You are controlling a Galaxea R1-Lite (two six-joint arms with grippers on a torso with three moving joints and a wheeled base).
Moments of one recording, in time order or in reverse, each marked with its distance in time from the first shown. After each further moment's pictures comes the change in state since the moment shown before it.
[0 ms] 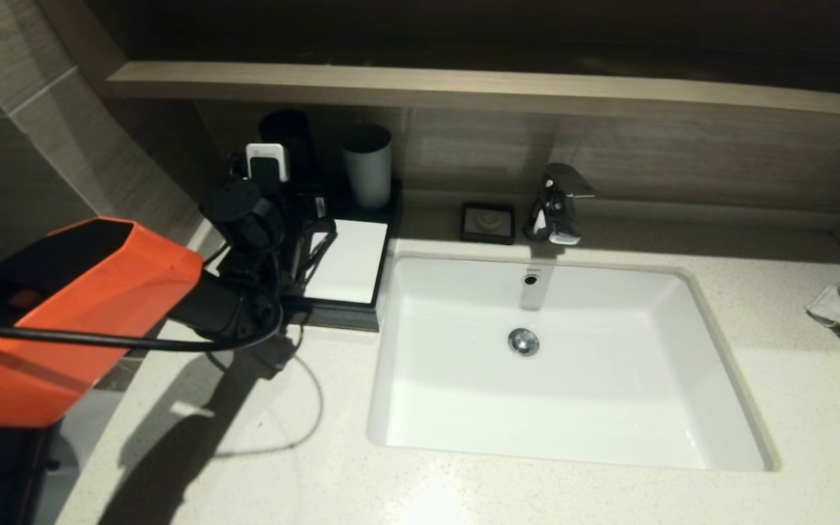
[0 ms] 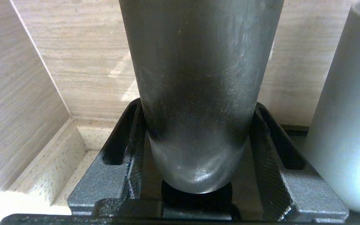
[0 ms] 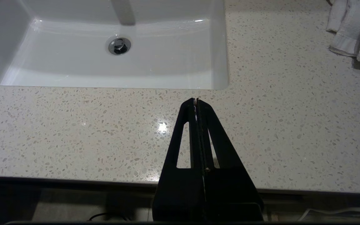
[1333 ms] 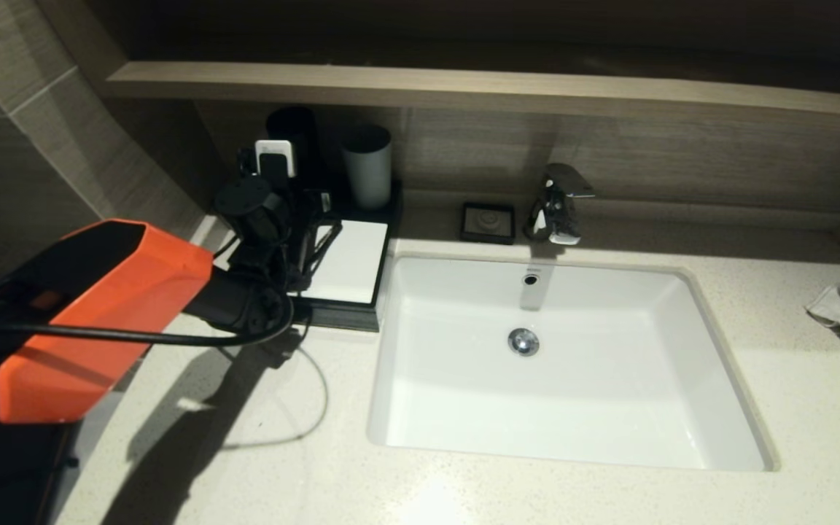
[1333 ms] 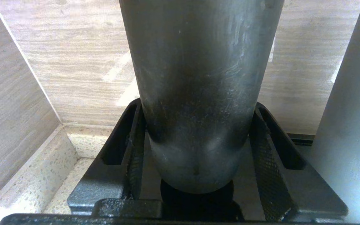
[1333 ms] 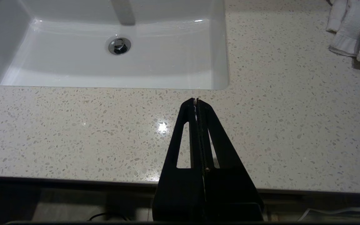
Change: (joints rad) left arm 0.000 0.047 -0.105 0.050 0.000 0.005; right arm 0.000 0.000 0.000 0.000 0.000 0.000
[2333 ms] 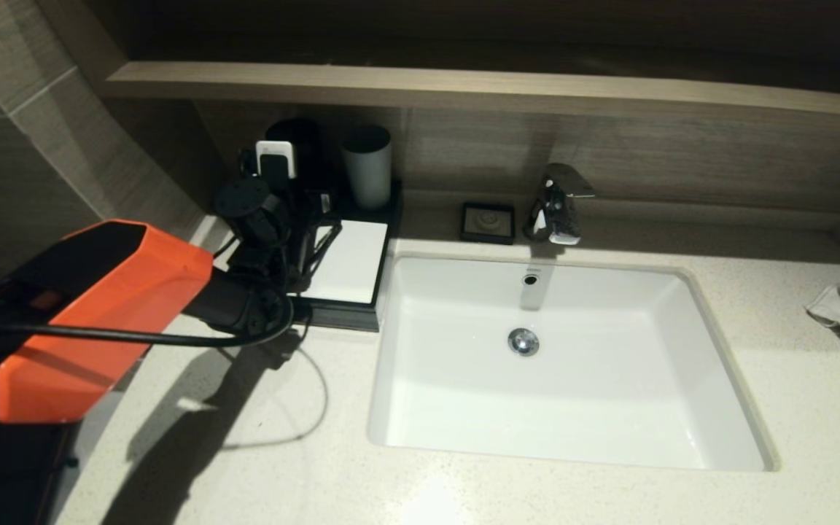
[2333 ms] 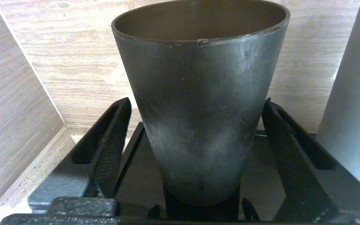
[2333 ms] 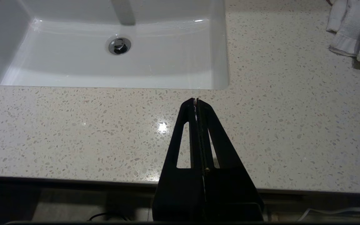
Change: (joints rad) left arm 0.000 -0.002 0.011 -0.014 0.002 0.020; right arm 0.000 0.000 0.000 0.000 0.000 0.000
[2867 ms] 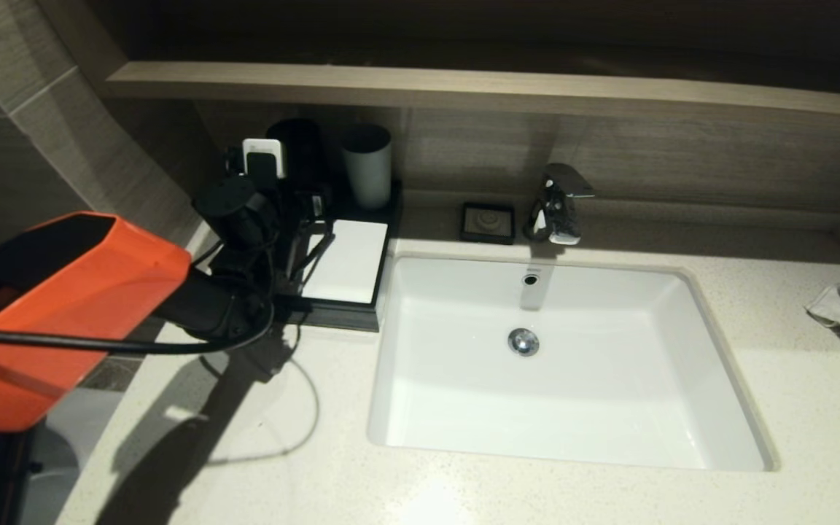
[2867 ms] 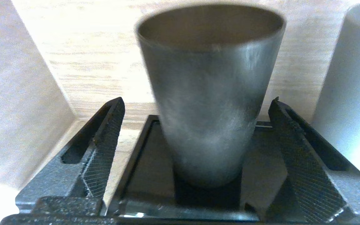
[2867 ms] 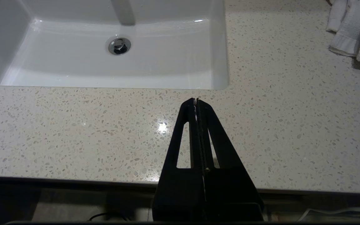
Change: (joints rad) left arm 0.000 -0.094 0.146 -0.015 -0.002 -0.006; right arm 0.000 0.000 0.000 0.000 0.000 0.000
